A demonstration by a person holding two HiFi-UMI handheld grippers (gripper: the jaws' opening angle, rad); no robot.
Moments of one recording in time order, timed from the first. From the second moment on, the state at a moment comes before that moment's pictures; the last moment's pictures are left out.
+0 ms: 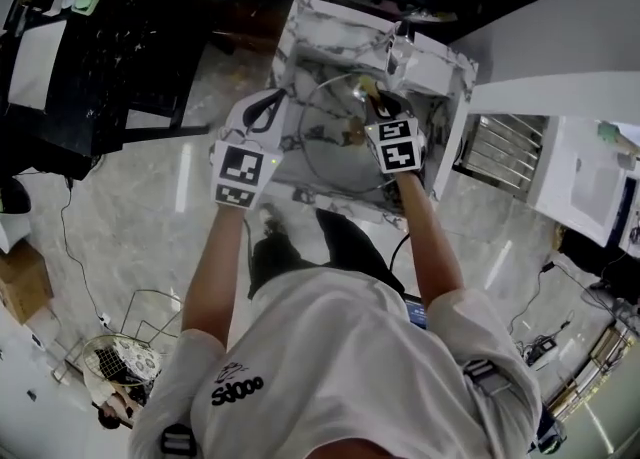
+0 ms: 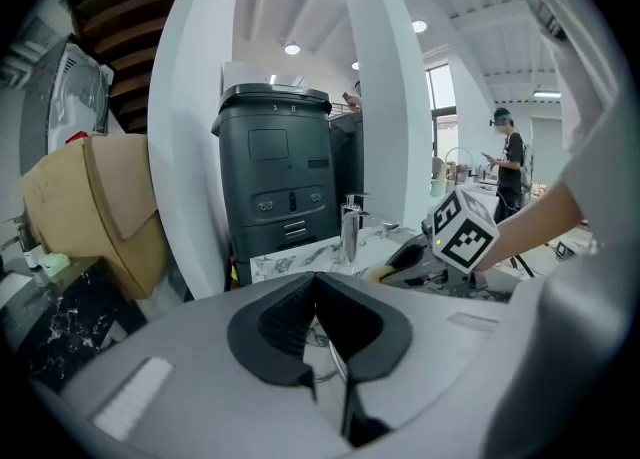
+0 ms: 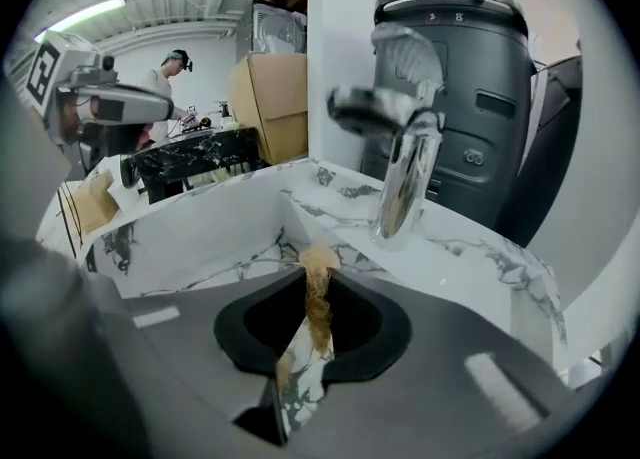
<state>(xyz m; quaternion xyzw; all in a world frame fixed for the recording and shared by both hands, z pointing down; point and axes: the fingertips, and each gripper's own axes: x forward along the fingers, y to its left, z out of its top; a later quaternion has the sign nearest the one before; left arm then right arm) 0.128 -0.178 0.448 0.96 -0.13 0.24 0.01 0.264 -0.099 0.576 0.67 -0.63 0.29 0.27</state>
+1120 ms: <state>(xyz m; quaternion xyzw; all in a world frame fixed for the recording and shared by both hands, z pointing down) 0.097 -0.176 0.475 0.95 -0.17 0.26 0.03 0.162 -0.118 0.632 0.53 -0.73 0.25 0.35</state>
